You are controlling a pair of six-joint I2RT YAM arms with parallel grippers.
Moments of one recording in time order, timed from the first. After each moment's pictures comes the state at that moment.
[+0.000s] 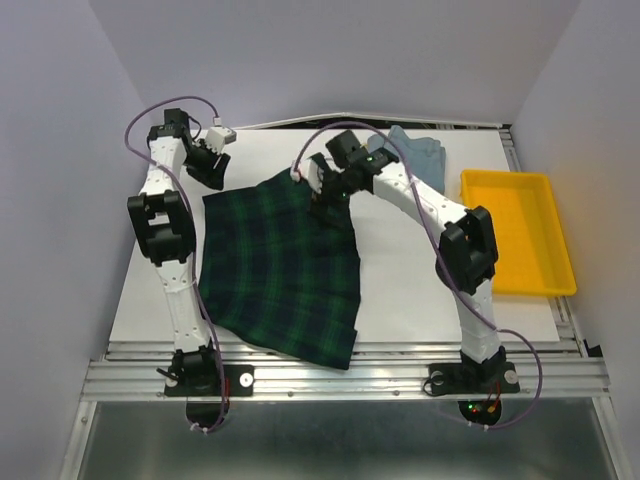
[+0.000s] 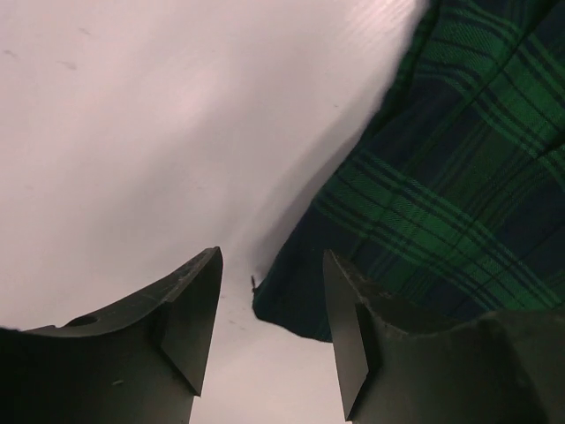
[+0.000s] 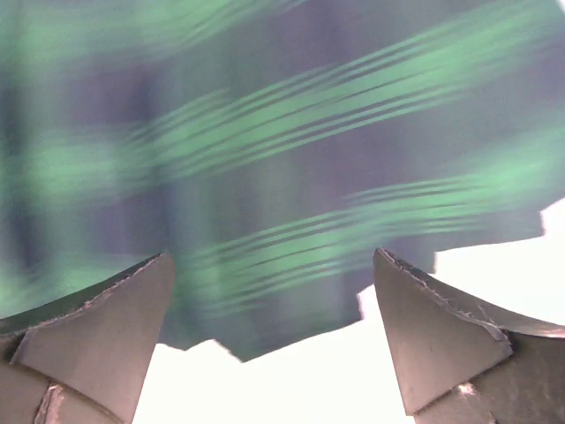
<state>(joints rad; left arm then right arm) 0.14 2.34 2.21 -1.03 0.43 0.74 0.65 2.08 1.89 -0.88 -0.43 -0.73</state>
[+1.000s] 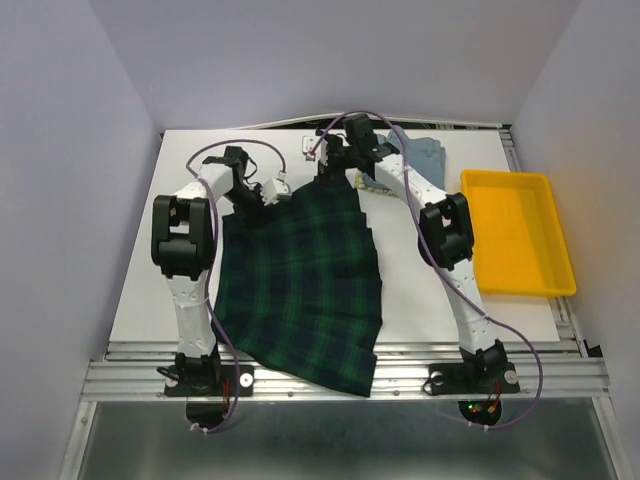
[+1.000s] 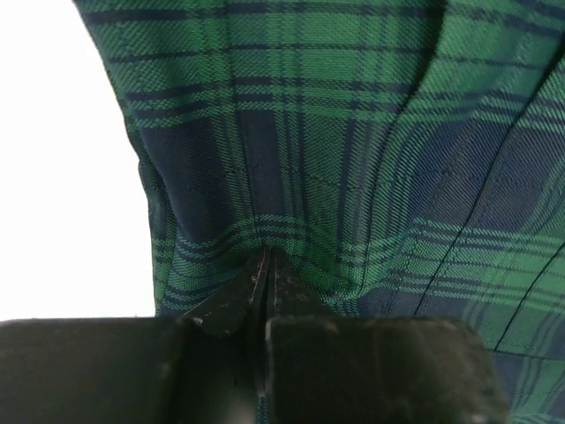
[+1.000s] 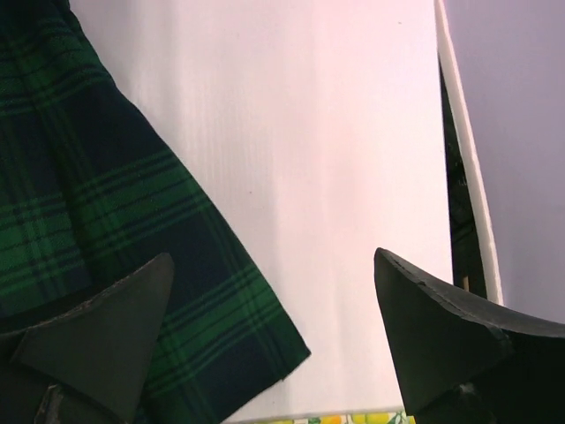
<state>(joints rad) -0.11 2.12 1.62 -0.91 0.40 1.08 0.47 2.46 2.25 -0.41 -0.60 -0.98</state>
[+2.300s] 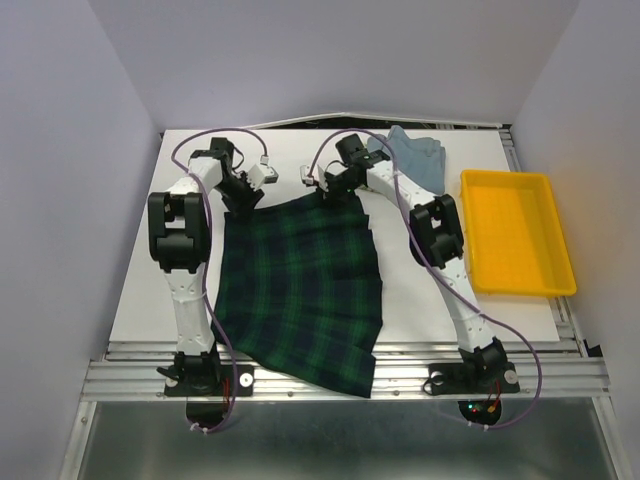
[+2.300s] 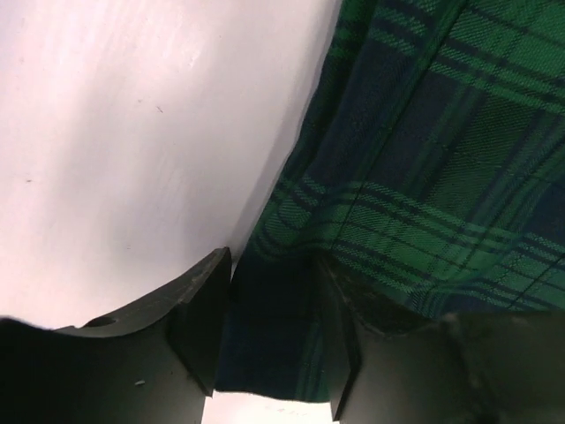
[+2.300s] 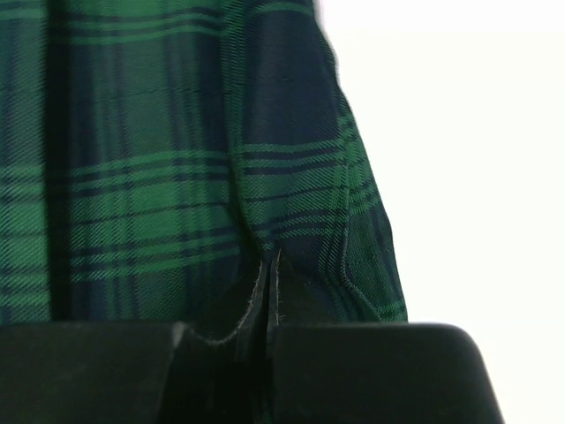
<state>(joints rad) -0.04 2.19 1.74 -0.88 0.38 0.91 0.48 2.59 2.32 -0.82 -0.66 -1.11</state>
